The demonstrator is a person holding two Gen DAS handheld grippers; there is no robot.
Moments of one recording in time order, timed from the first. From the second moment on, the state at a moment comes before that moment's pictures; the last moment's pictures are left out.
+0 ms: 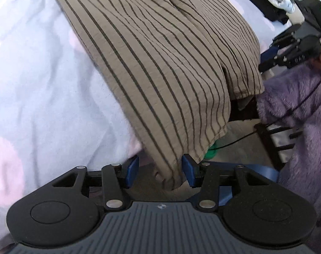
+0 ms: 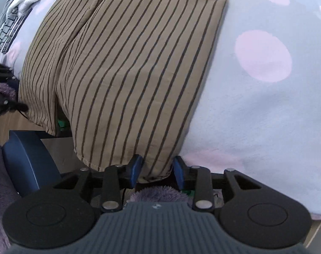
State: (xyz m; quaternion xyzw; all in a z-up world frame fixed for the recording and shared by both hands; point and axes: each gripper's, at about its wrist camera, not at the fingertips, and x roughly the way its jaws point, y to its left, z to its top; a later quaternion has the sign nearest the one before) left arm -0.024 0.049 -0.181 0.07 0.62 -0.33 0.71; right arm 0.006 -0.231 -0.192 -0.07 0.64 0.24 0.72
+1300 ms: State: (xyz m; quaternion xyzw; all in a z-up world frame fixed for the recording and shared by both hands) left arm 0.127 0.104 -0.049 -0.02 0.46 -0.39 0.80; right arm 0.119 -0.300 -0.073 0.11 0.42 0.28 0.86
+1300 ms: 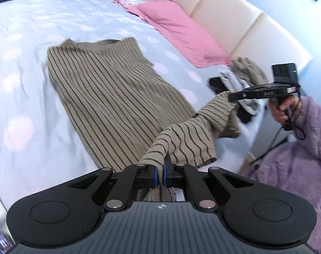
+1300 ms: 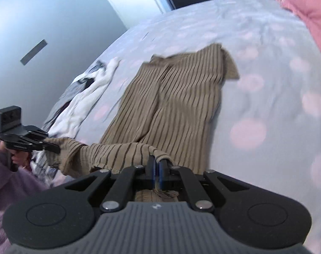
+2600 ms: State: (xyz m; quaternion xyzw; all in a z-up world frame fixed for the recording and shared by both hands) left arm 0.111 0.104 -0.090 -0.02 0.40 -0.21 0.89; right arm 0.161 -0.281 -0.090 0.01 0.43 0.15 0.89
